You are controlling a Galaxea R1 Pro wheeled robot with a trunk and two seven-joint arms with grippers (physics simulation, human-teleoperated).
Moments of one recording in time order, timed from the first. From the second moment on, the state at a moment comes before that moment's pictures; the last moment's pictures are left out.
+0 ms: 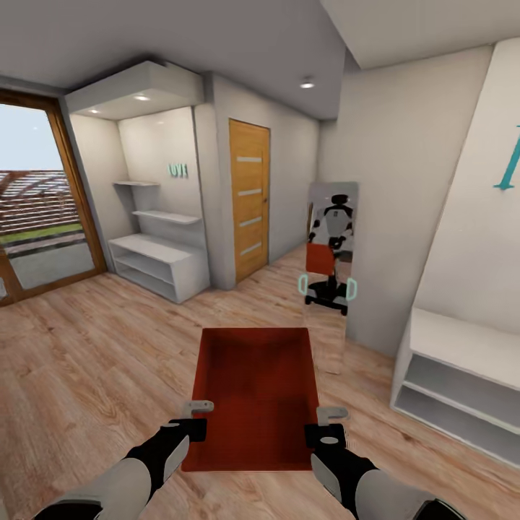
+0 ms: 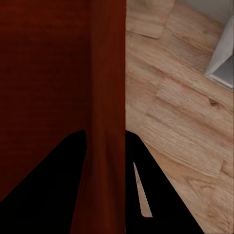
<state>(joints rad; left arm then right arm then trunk) -0.70 -0.08 -0.01 -0.19 0.02 0.13 0.09 -0.68 0.12 0.61 -0.17 -0.52 -0.02 -0.38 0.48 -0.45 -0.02</state>
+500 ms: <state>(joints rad) -0.70 -0.08 -0.01 -0.19 0.02 0.13 0.09 -0.68 0.12 0.61 -0.17 -0.52 -0.02 -0.38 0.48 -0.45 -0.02</state>
